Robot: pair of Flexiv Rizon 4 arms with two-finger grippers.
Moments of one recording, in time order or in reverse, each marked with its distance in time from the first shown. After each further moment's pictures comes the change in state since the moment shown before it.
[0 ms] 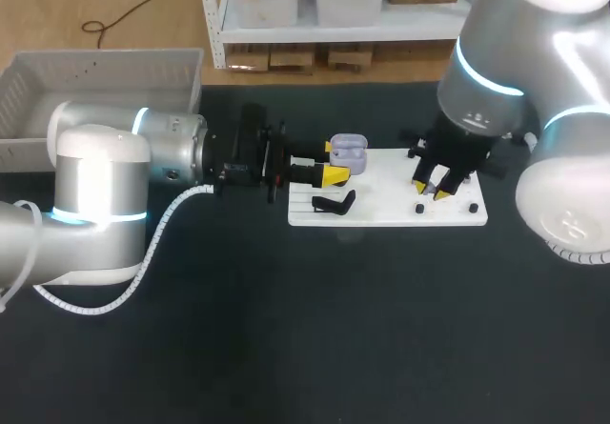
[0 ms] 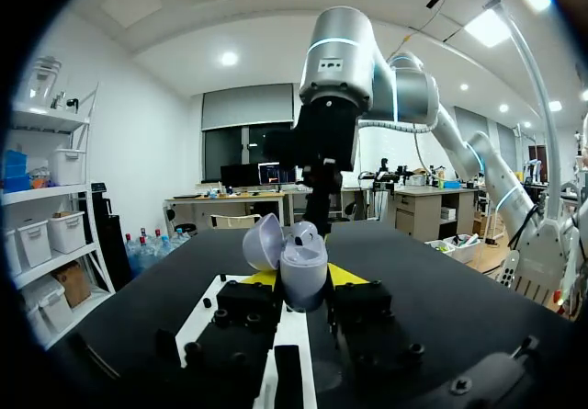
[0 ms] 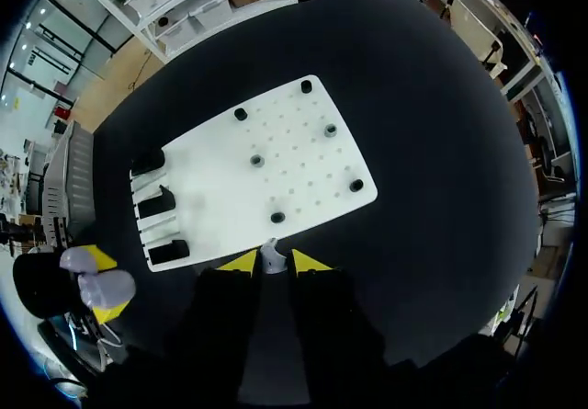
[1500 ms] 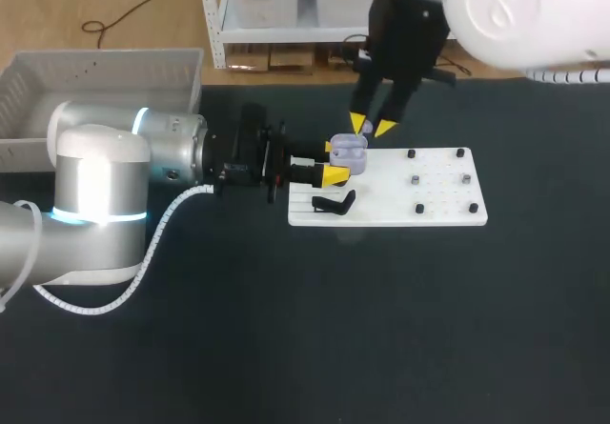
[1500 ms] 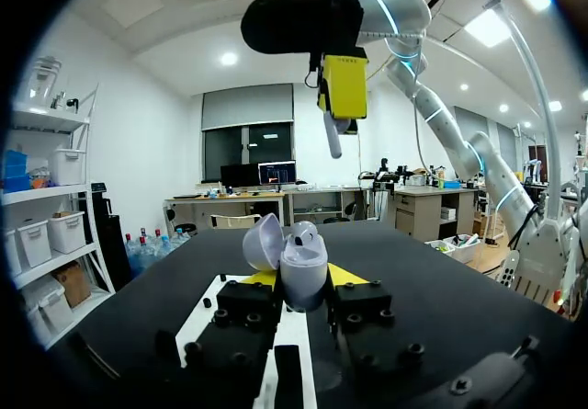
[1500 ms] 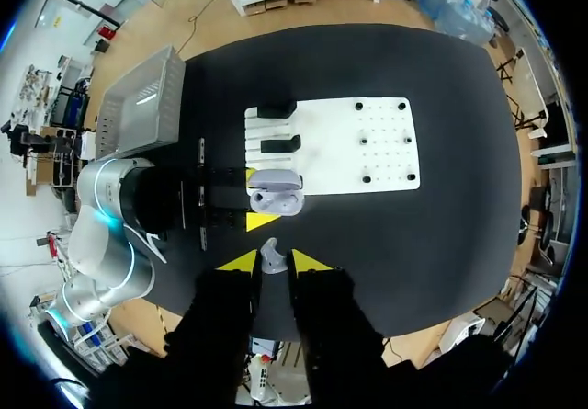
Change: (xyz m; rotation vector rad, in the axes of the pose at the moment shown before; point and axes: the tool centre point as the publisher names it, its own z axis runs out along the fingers) left arm 0.000 0.000 0.000 0.000 0.000 0.000; right arm 0.031 0.104 -0.116 -0.094 0.219 -0.301
